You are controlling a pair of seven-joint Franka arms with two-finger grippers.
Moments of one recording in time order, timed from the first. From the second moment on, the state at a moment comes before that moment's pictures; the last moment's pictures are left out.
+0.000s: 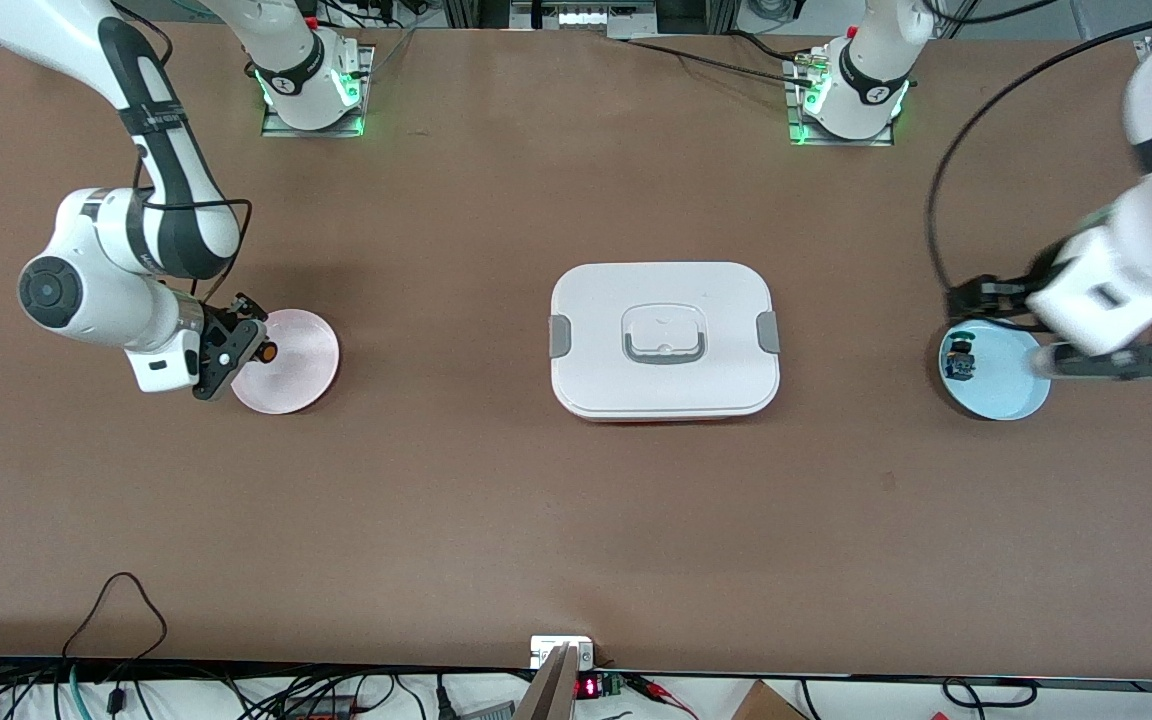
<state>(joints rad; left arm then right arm) 0.00 0.22 -0.07 -1.38 0.00 1.57 -0.11 0.04 0.34 -0.01 -2.05 0.04 2.24 -1.02</state>
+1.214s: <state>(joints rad) 0.00 0.03 -0.04 -1.64 0.06 1.63 0.01 0.08 0.39 -0.01 -2.19 -0.09 2.59 -1.23</state>
